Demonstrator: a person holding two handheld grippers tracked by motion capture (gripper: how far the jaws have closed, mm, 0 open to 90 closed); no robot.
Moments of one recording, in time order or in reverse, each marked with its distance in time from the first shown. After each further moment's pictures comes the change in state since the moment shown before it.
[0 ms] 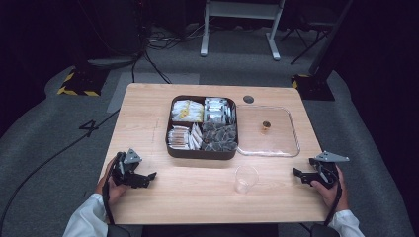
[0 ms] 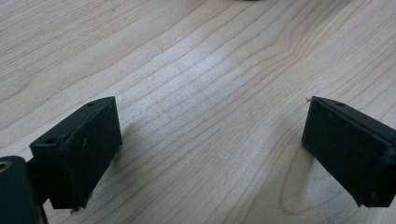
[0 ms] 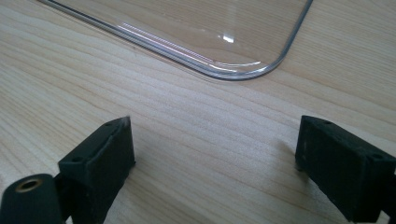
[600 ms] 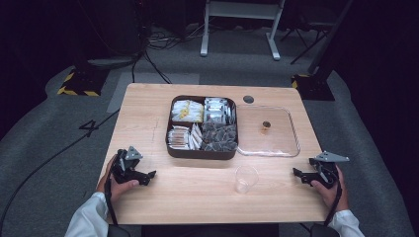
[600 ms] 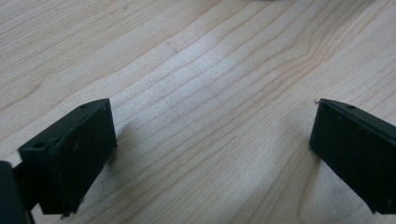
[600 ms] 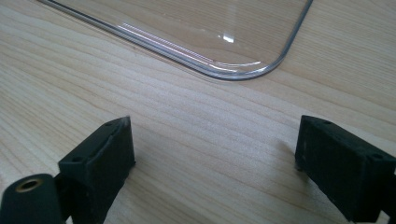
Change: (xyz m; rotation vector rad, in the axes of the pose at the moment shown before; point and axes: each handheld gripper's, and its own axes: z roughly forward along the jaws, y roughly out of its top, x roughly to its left) left arm 0.007 0.007 0.001 0.042 0.005 -0.009; right arm 0.000 0.000 0.000 0.000 0.000 0.000
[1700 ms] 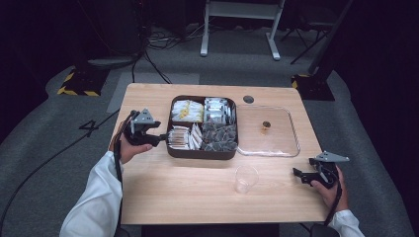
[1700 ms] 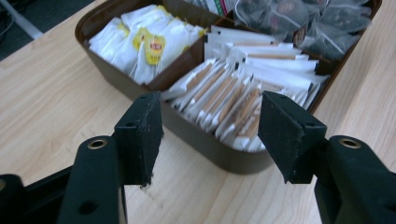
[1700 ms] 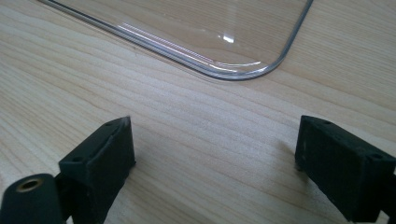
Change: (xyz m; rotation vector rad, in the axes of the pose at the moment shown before) left arm 0.019 0.124 -0.016 -0.172 -0.097 0.220; right arm 0.000 0.000 0.000 0.000 0.000 -0.001
